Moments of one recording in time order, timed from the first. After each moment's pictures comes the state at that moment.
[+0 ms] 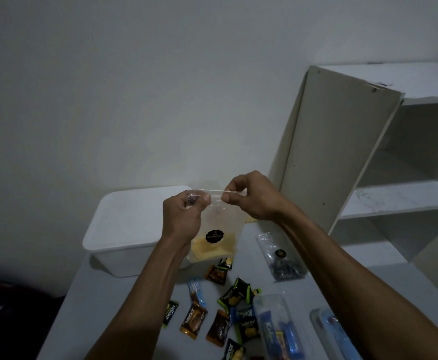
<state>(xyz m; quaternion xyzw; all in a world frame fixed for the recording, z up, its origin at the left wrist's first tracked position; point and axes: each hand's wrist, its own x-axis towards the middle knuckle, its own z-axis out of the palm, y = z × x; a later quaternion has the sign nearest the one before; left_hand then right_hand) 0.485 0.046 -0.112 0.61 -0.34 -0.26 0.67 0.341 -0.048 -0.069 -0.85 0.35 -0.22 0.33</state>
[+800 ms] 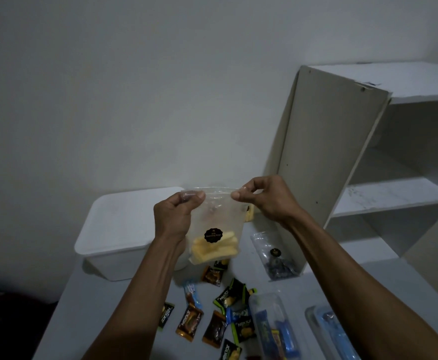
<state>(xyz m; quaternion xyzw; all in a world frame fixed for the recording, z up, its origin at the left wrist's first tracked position) 0.484 0.043 -0.109 0.58 -0.25 -0.34 0.70 0.310 -0.057 -0.085 -0.74 0.40 -0.33 0.43</state>
